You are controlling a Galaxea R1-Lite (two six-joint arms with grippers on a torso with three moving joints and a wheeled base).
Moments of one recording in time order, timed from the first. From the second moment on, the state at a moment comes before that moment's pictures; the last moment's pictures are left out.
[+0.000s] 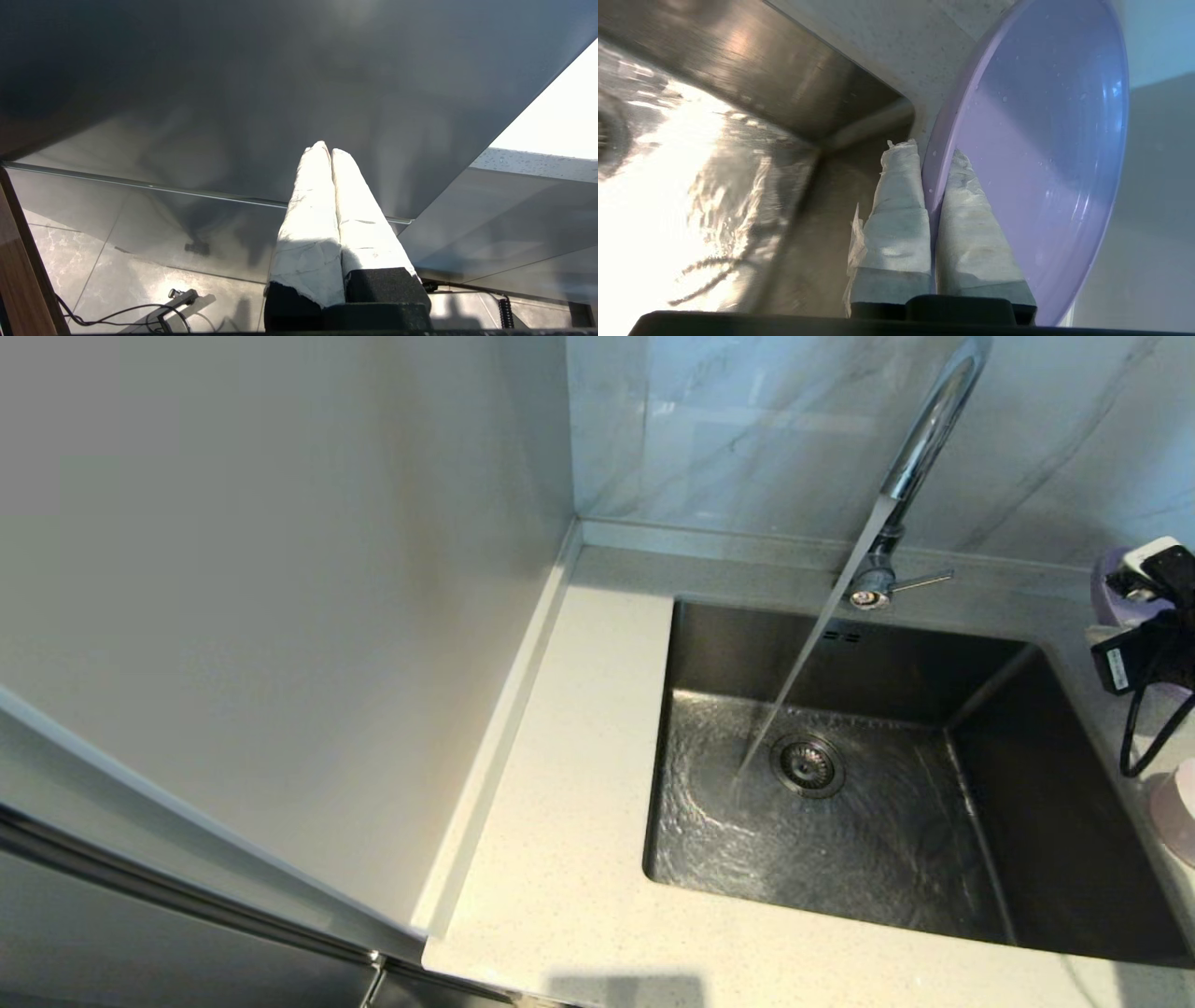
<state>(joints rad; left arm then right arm) 0.00 0.00 0.00 0.00 0.00 0.00 -0.39 1.79 -1.14 -0.46 0.13 -0.58</state>
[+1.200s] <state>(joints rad) 0.00 0.00 0.00 0.00 0.00 0.00 0.20 1.35 -0.97 -0.02 0.20 -0.59</state>
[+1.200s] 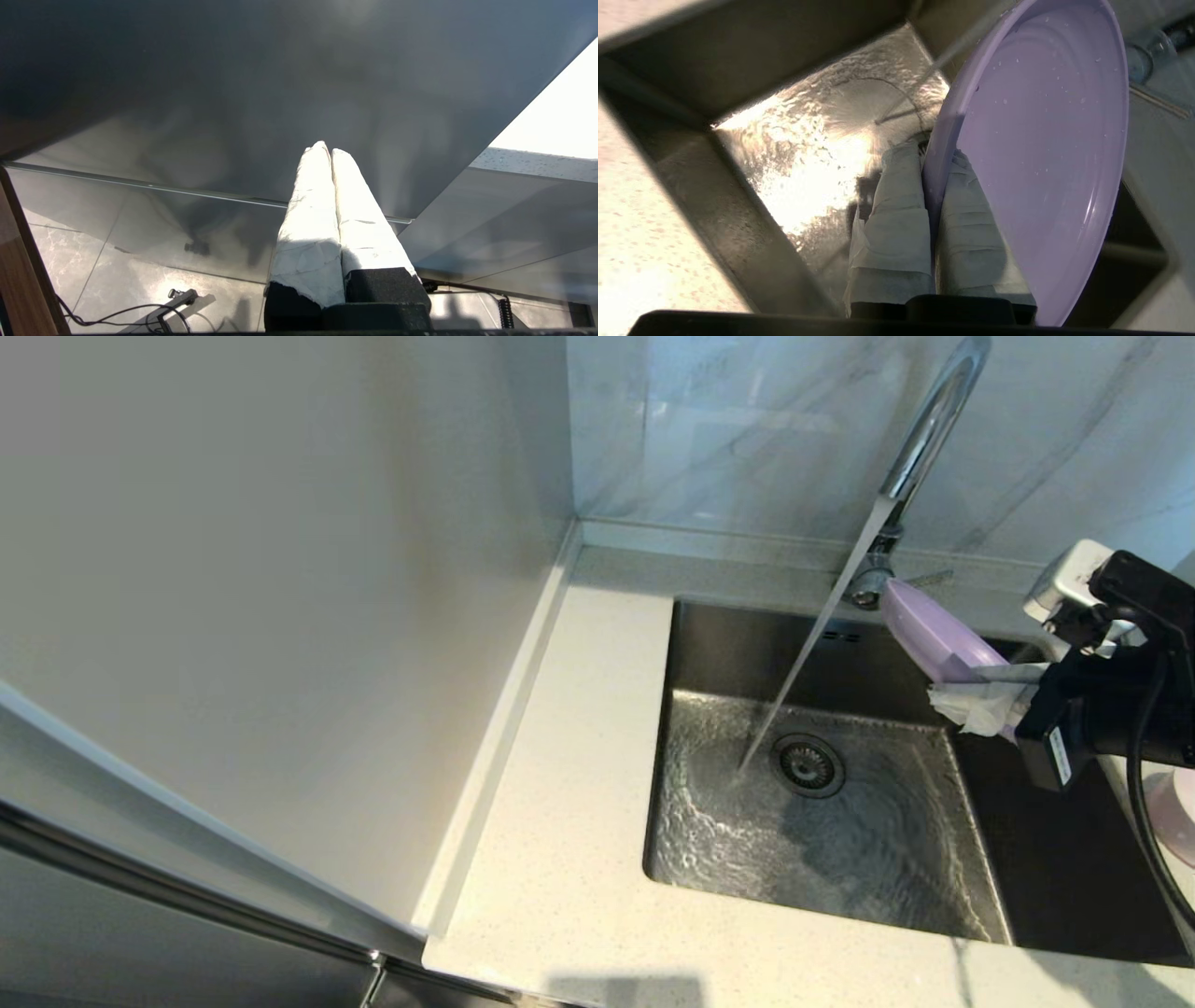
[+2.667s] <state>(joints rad) 0.00 0.00 0.00 0.00 0.00 0.00 0.58 1.44 -1.01 -0.16 -0.14 -0.39</state>
